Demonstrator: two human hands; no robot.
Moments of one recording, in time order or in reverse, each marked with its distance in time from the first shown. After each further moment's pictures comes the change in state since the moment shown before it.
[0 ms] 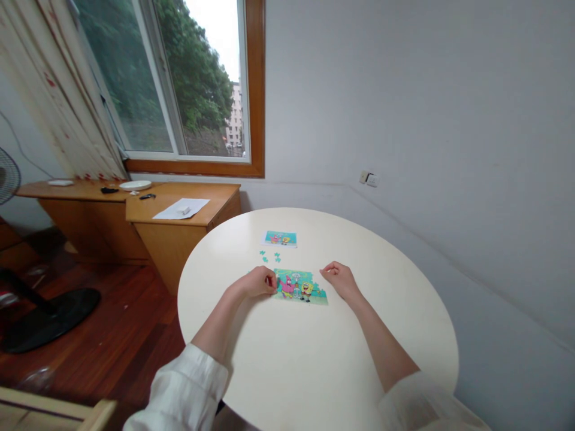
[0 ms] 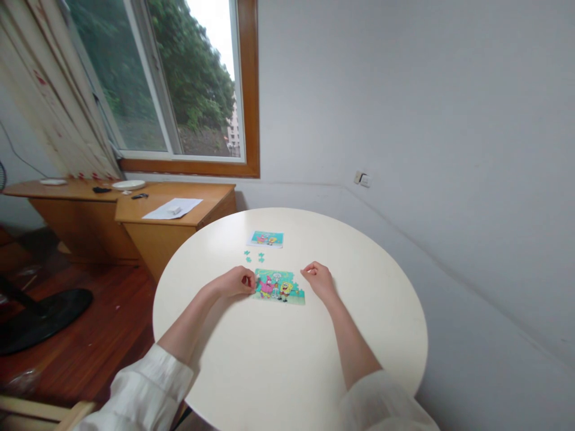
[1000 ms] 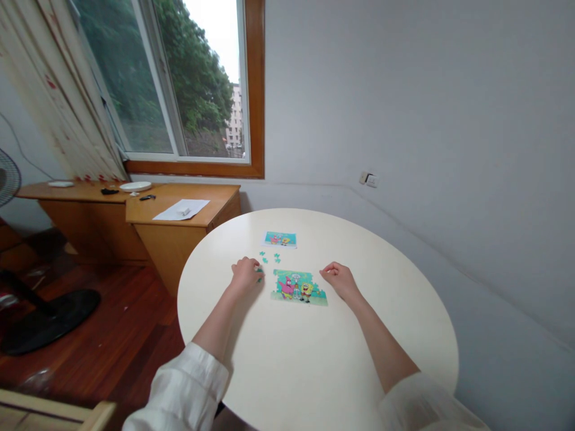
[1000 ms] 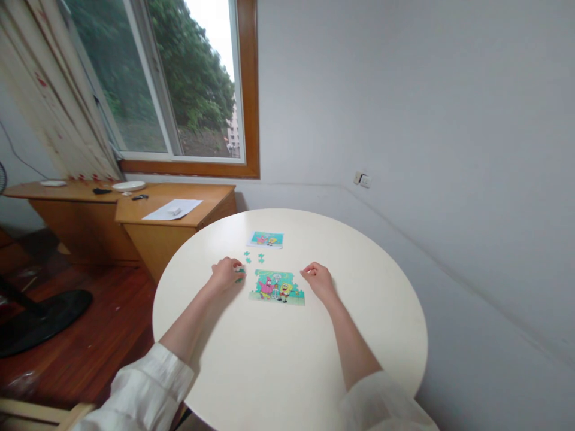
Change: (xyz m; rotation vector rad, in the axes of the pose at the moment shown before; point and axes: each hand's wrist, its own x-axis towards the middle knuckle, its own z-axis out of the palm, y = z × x) left_hand 0.008 -0.019 -0.008 0.385 0.443 -0.383; right_hand -0.004 -0.006 -0.002 0.009 -0.007 -0.007
